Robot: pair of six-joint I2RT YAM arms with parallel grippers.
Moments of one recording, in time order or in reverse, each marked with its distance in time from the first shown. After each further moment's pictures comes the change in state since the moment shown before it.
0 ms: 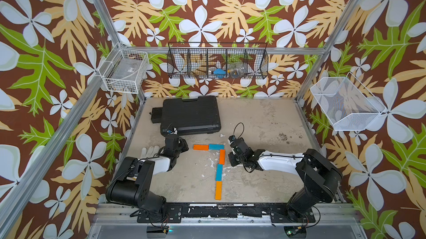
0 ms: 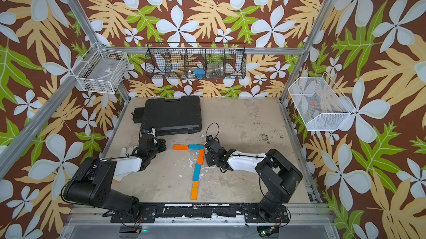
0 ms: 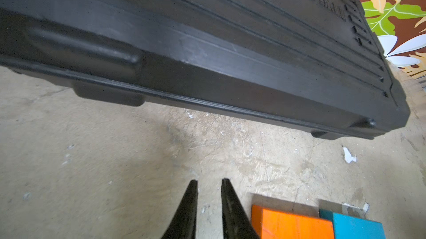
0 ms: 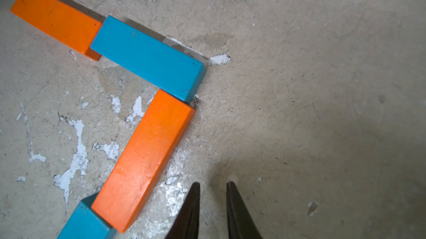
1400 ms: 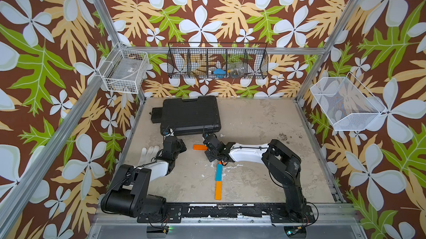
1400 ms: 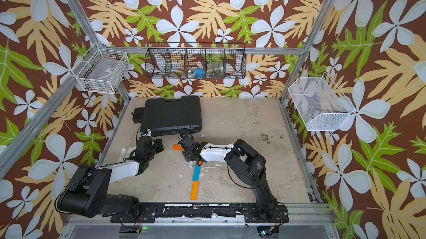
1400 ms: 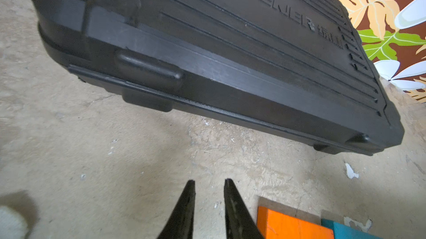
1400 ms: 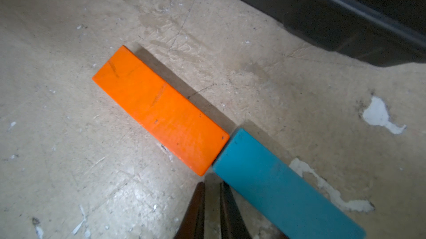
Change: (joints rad) left arm 0.000 -0.095 -0.054 0.010 -0.090 -0.026; right arm 0.151 0.399 0.503 -0.121 0.092 -0.091
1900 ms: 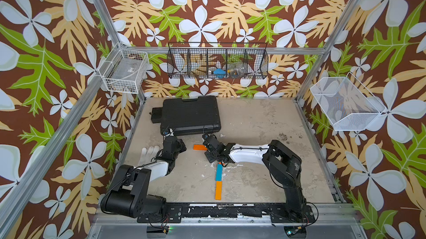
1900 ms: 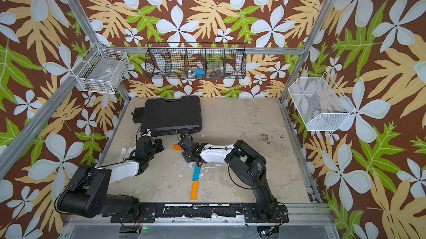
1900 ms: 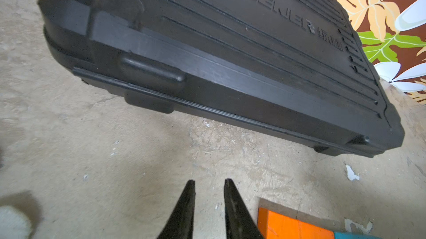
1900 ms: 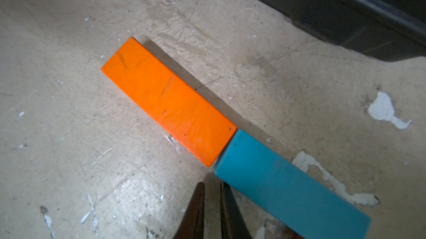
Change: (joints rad) left arm 0.000 -0.003 0.000 0.000 -0.008 0.000; right arm 0.008 -0.008 -0.011 -0.005 0.000 0.001
